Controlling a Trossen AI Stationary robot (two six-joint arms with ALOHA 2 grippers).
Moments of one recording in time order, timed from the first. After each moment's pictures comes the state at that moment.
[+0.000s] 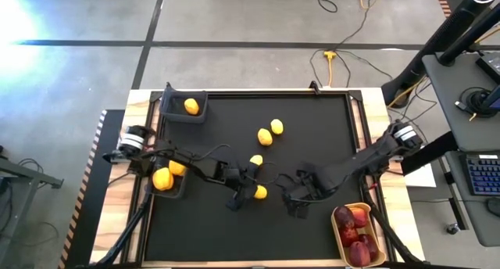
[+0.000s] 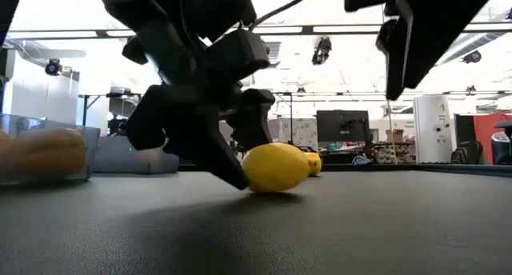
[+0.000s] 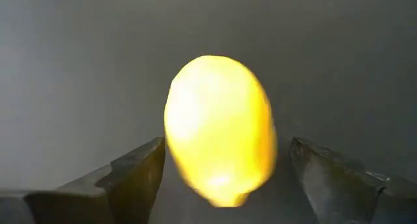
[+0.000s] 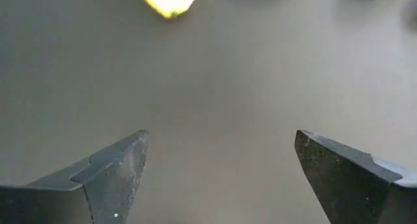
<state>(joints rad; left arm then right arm) -0.19 1.90 1.04 -0.01 0.01 0.38 0.42 1.69 1.29 -0.97 0.21 0.68</state>
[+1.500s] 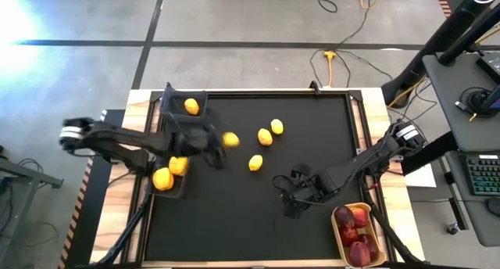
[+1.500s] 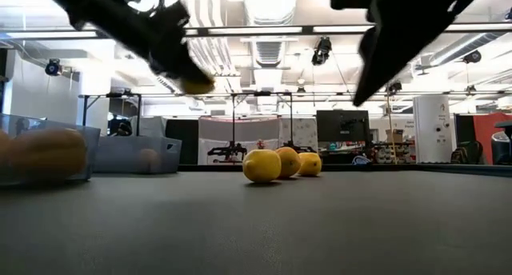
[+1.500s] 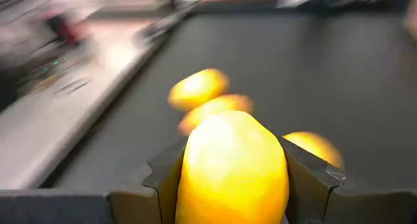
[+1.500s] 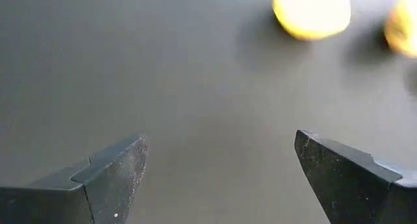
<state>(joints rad) 0.00 1.23 0.65 0.10 -0.38 0.00 0.44 1.67 1.19 -0.72 0.35 0.64</state>
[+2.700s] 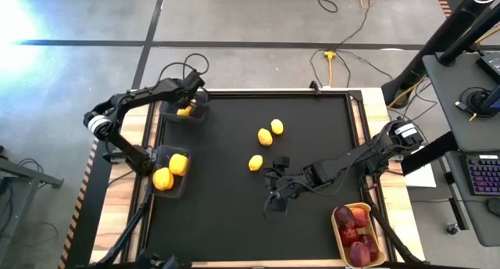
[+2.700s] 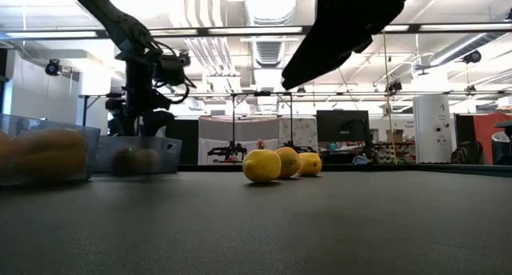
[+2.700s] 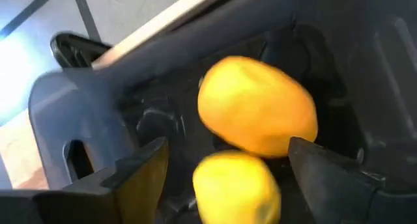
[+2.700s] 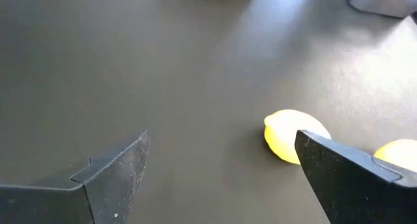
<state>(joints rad) 0.86 1.55 1.00 -0.75 -0.38 -0.17 0.34 1.67 1.08 -0.21 0.39 0.20</state>
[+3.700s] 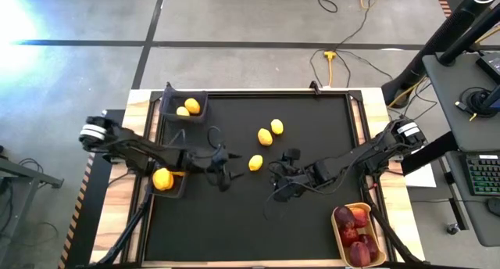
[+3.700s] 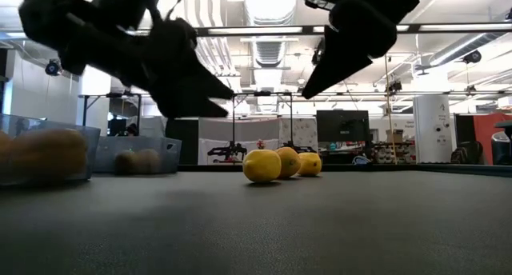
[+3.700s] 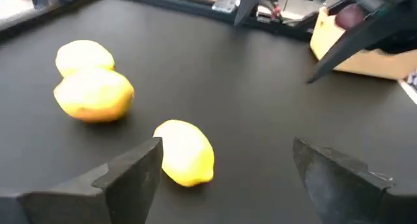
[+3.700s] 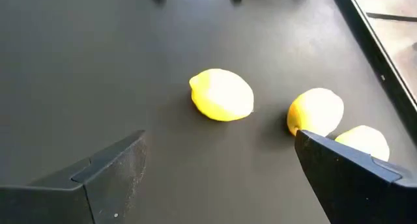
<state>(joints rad) -0.13 1.48 0.50 0.60 -0.25 -0.28 0.33 1.64 1.09 -0.43 0.59 0.30</state>
